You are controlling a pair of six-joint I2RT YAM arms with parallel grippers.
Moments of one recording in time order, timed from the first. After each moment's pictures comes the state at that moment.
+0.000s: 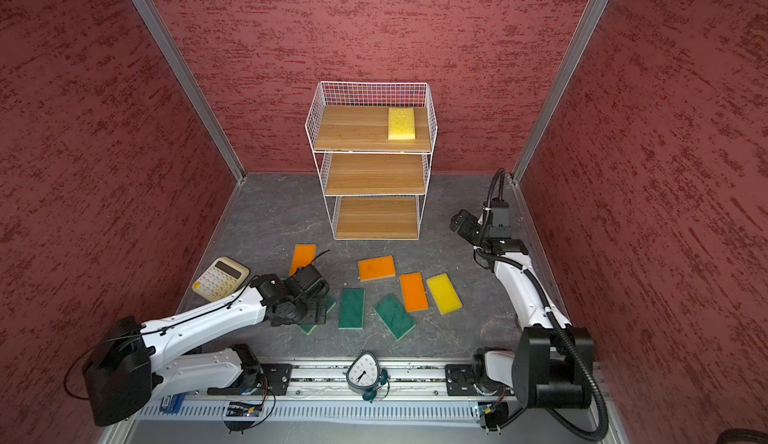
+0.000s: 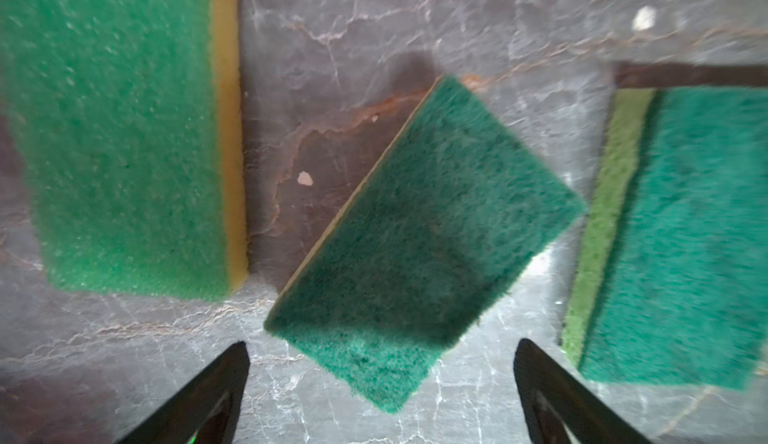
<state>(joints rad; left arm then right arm) -0.80 1.21 0.67 -0.92 -0.14 -0.83 -0.03 1.27 0.90 -0.34 -0.19 0.62</state>
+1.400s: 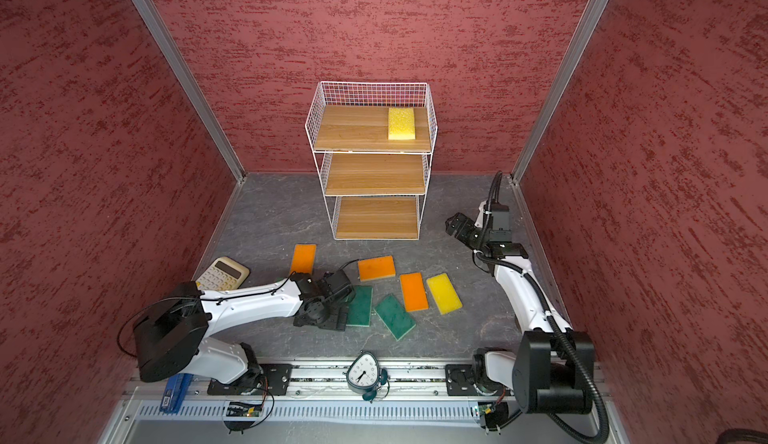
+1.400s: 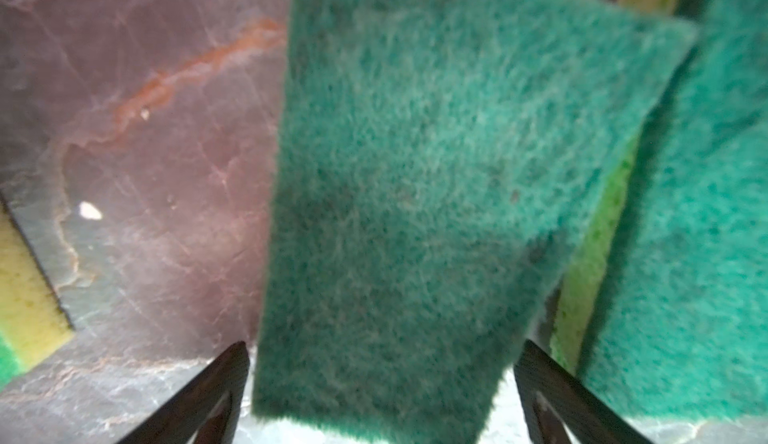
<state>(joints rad) -0.93 1.47 0.76 -0.81 -0.09 -0.82 -0.03 1.24 0.86 -0.32 -0.29 0.60</state>
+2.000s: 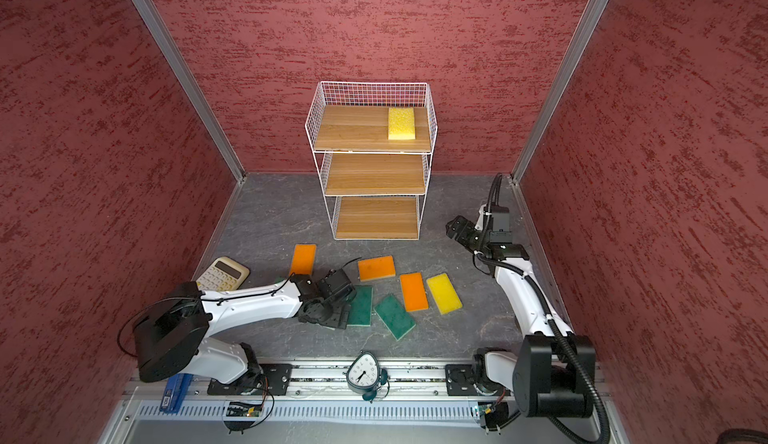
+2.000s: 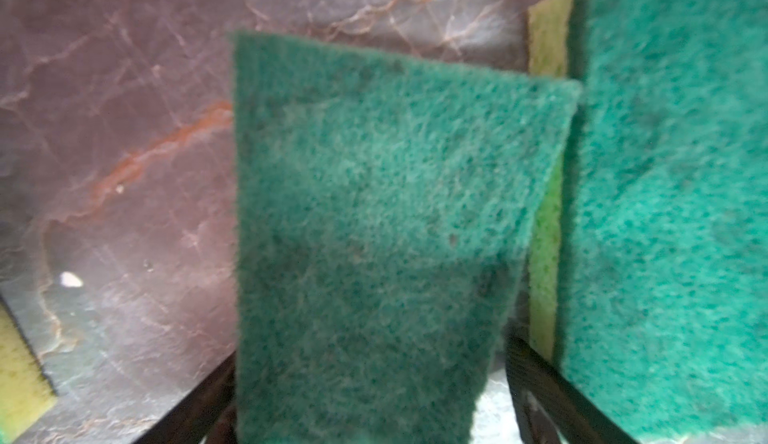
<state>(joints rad) -0.94 1.45 0.73 -0.72 -0.12 -0.76 -0.03 1.23 0.86 -0.38 -0.30 0.61</state>
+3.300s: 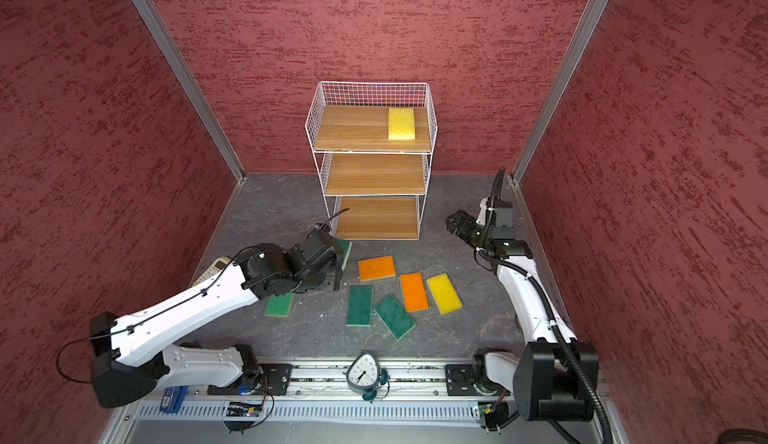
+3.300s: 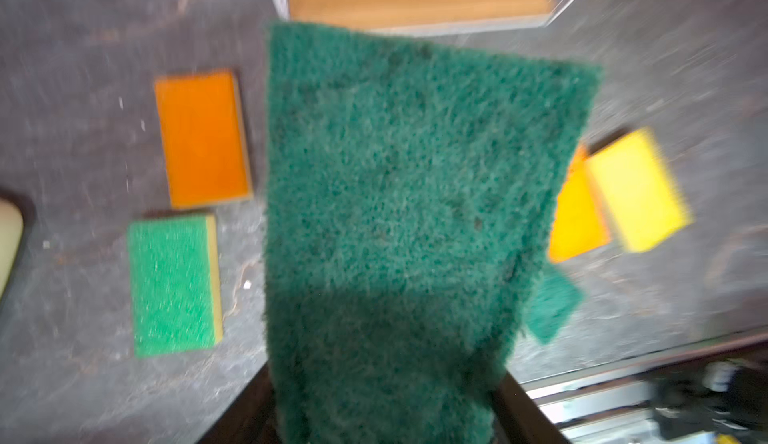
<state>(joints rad) -0.97 1.27 1.37 -1.14 -0.31 -0.75 -0.03 1.20 0.93 -0.41 -0.32 0.61</state>
